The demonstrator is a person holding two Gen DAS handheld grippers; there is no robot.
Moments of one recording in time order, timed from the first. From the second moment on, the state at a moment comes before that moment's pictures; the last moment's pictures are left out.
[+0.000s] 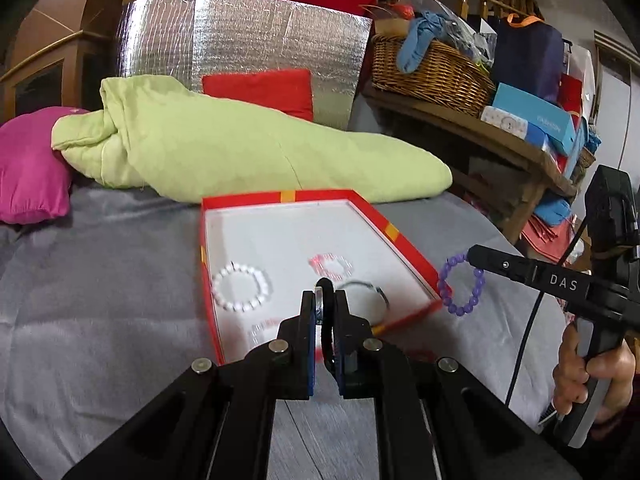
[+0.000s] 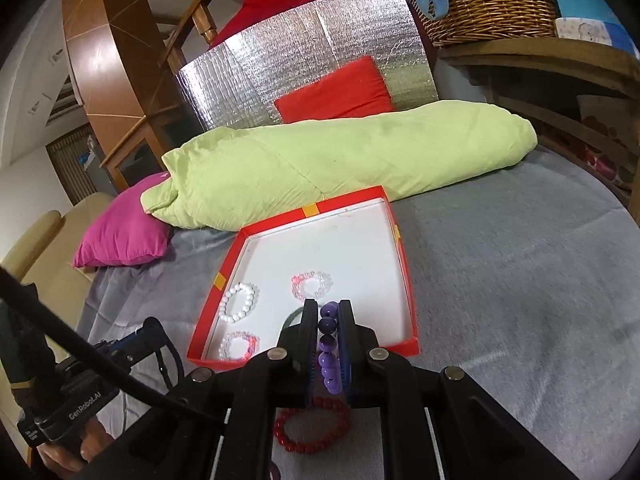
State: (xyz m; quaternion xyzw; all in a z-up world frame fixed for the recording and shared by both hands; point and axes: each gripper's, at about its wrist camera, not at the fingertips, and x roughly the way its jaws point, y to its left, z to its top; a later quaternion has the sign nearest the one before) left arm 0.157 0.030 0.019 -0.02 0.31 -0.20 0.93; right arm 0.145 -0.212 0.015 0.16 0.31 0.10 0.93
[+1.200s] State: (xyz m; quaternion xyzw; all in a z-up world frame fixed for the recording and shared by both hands) left arm 0.264 0.004 -0.022 0.01 0.38 -0.20 0.90; right arm 0.267 -0.203 -0.025 0.22 0.36 0.10 0.90
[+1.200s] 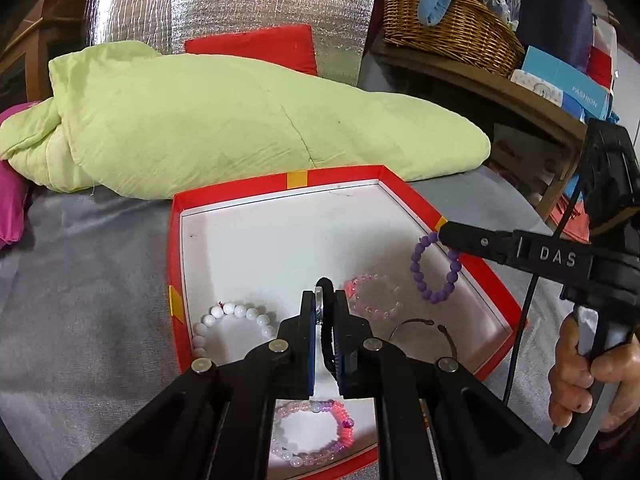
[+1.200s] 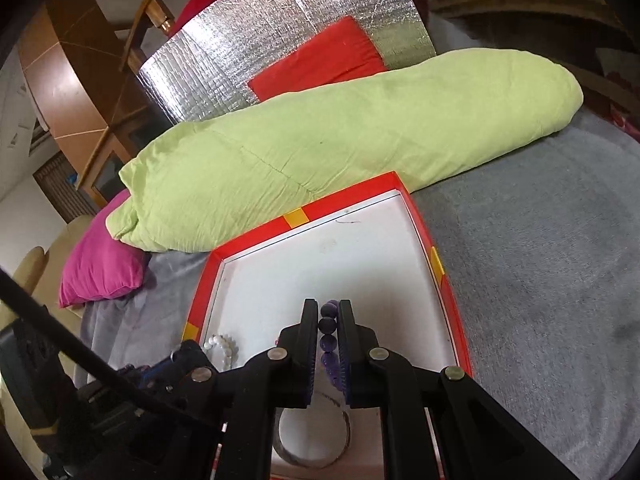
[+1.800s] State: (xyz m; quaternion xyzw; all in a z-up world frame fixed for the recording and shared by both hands) left arm 0.263 -0.010 -0.027 0.07 0.38 -0.18 0.90; right arm 0.272 -0.212 -0.038 0.22 0.38 0.07 0.90
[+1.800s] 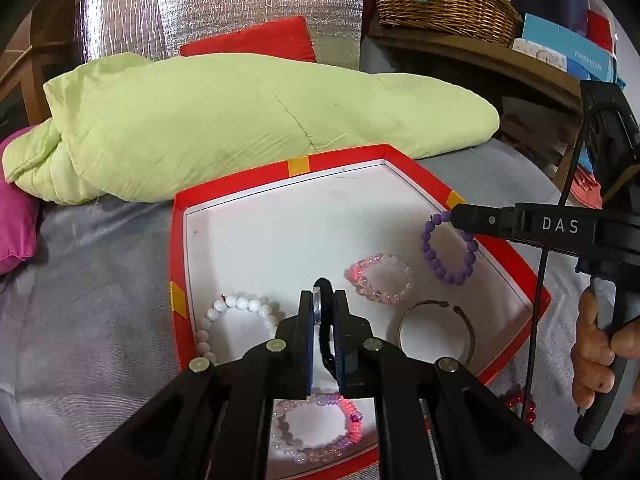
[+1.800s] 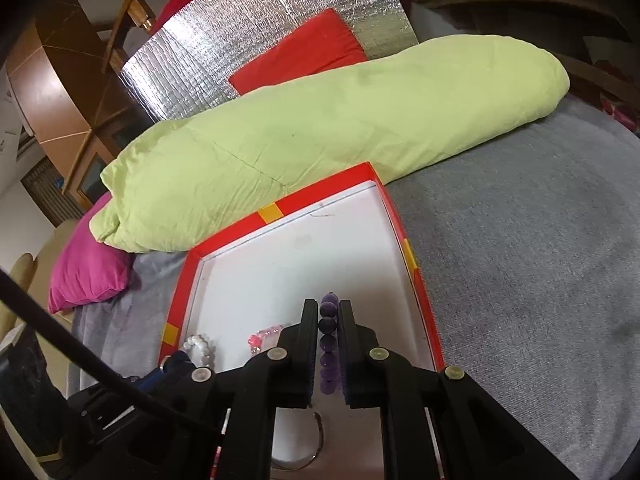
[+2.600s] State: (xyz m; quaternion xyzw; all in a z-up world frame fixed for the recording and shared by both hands) left arm 0.227 -0.005 0.005 0.10 0.32 -0.12 0.93; right arm 0.249 -0.228 -0.012 0.20 0.36 0.06 0.91
